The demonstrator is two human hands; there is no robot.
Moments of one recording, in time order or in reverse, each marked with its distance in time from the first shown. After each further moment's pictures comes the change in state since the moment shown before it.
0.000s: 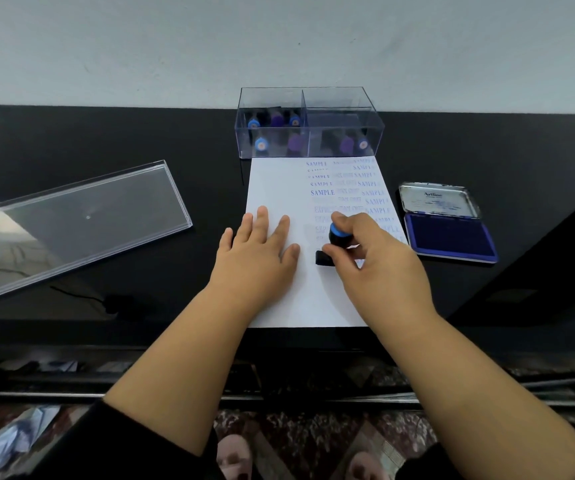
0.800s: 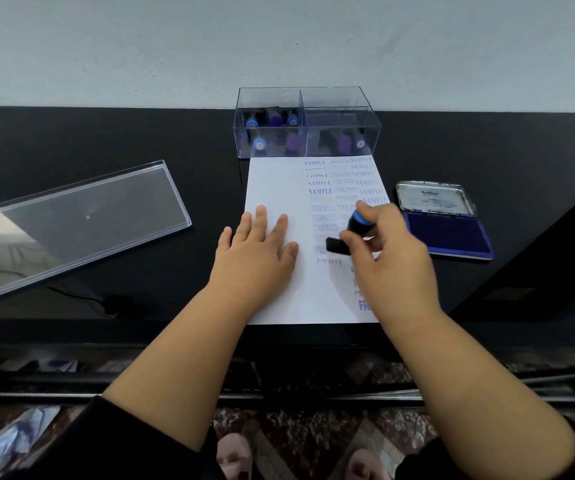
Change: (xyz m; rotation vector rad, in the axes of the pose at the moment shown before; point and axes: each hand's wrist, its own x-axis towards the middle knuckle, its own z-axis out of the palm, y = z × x) left_hand -0.003 0.000 -0.001 -0.004 0.008 0.003; right_hand 0.002 0.011 -0.001 0.141 0.169 0.024
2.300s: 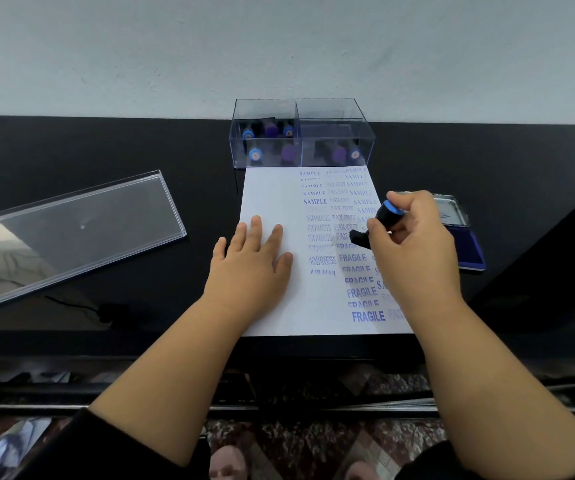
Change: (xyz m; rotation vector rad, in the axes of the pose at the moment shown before) left_hand 0.000 0.000 0.004 0.000 0.030 -0.003; right_hand 0.025 0.009 -0.019 0.084 0.108 0.086
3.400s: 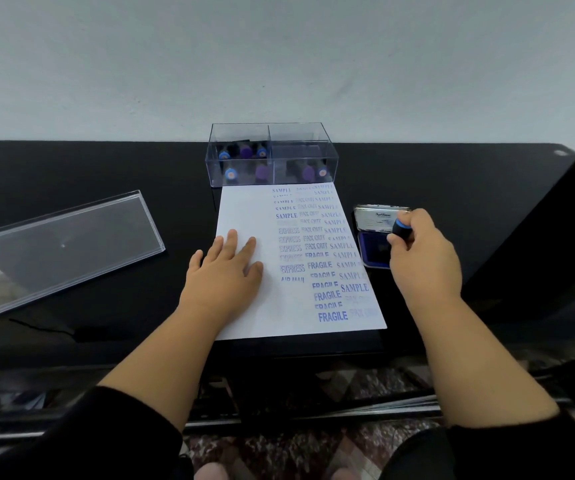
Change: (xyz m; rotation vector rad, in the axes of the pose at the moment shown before) left_hand 0.003 -0.001 -0.003 -0.026 -0.001 -0.005; right_hand 0.018 0.038 -0.043 -0.303 0.081 0.097
